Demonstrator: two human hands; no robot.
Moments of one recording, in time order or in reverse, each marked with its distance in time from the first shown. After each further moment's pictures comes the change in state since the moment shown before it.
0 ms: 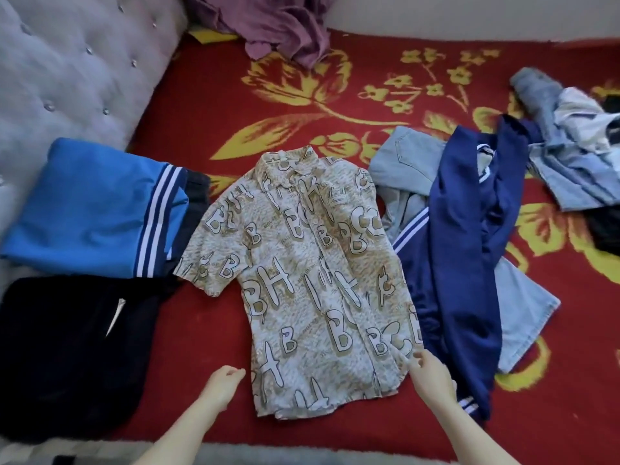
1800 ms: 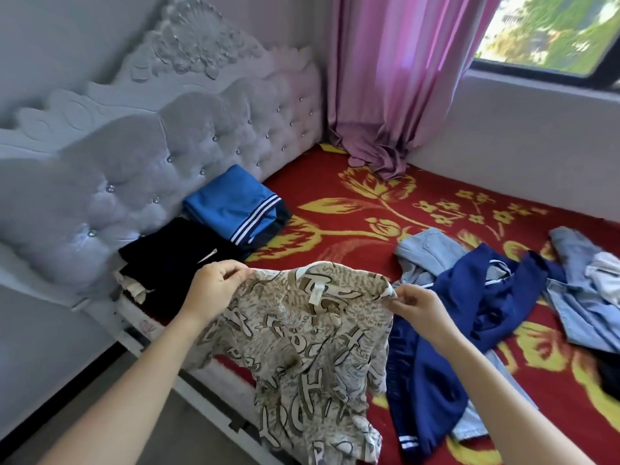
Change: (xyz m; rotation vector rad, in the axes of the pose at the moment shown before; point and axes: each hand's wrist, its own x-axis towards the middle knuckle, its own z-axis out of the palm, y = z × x) left_hand -0.339 -0.003 0.001 -0.243 0.771 0.912; right_hand -0.131 0.020 -0.189 0.324 -0.126 -1.181
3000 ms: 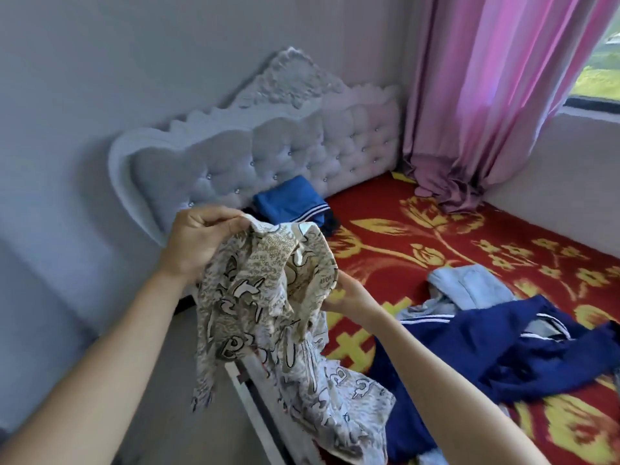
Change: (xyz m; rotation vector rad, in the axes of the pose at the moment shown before) left_hand -0.138 0.200 0.029 -0.365 0.419 0.148; right_hand -0.029 -0.001 -0.027 0.114 -0.625 -0.312
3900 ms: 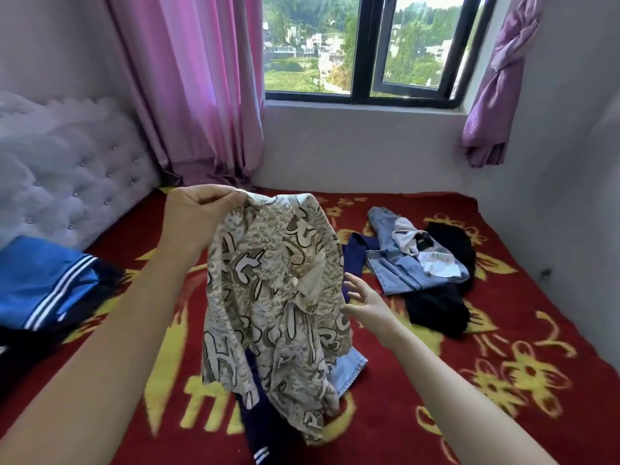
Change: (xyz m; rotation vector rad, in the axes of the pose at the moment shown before) left_hand 0.039 0.036 0.259 -0.256 -0.480 0.132; right_hand -0.231 0.063 -0.125 0.164 0.882 0.381
